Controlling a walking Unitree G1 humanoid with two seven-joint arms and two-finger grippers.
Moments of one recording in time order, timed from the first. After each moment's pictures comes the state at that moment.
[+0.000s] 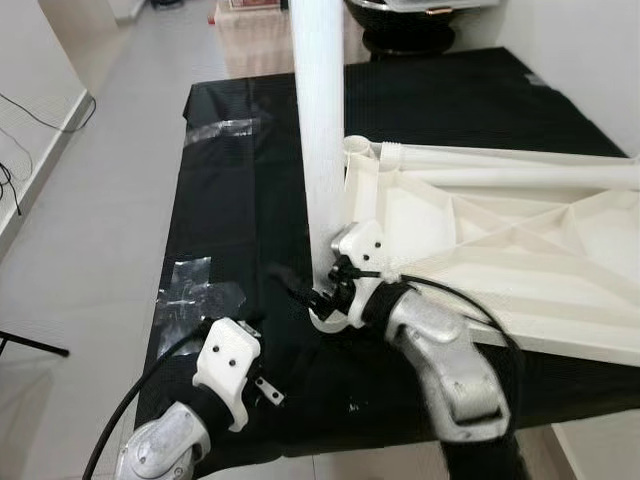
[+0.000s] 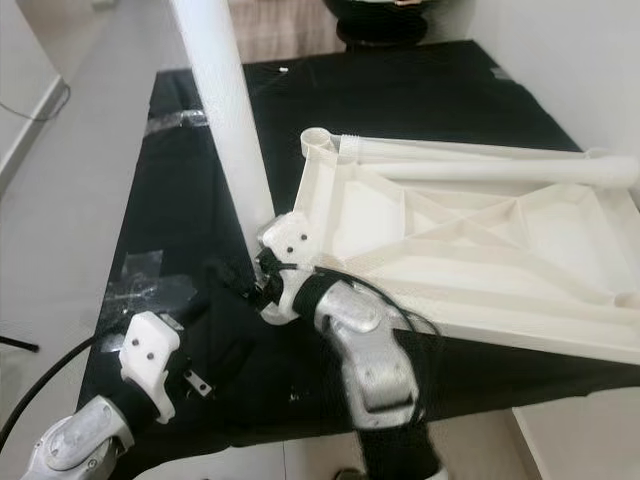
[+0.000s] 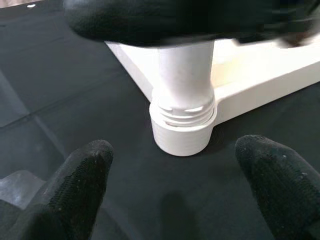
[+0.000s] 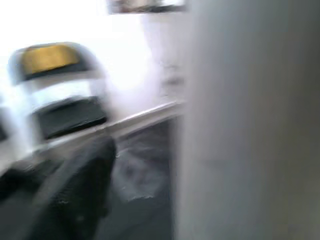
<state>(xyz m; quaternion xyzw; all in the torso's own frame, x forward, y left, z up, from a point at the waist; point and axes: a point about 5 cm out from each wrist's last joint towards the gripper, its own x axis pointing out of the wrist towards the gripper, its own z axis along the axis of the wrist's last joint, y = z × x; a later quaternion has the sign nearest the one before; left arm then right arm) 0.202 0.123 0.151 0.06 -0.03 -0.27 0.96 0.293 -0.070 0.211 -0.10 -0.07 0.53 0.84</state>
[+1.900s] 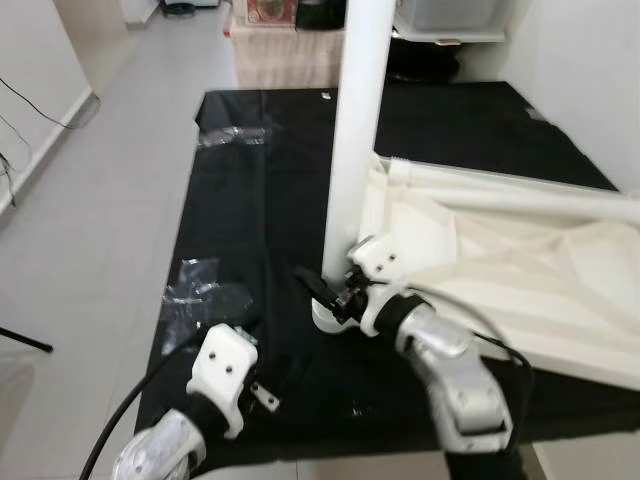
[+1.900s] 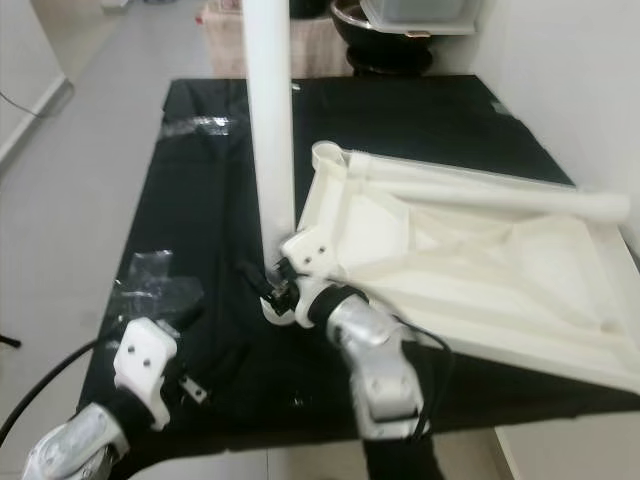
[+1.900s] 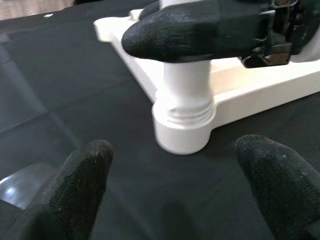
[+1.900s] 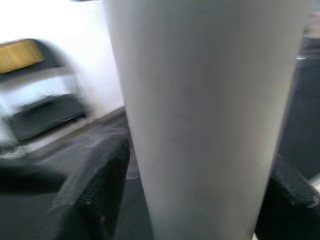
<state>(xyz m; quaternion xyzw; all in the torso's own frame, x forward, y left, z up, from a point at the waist) 0.201 0.119 0.152 0.06 -0.04 -0.26 0.96 0.294 -0.088 0.186 -0.02 -0.03 0.46 0.89</state>
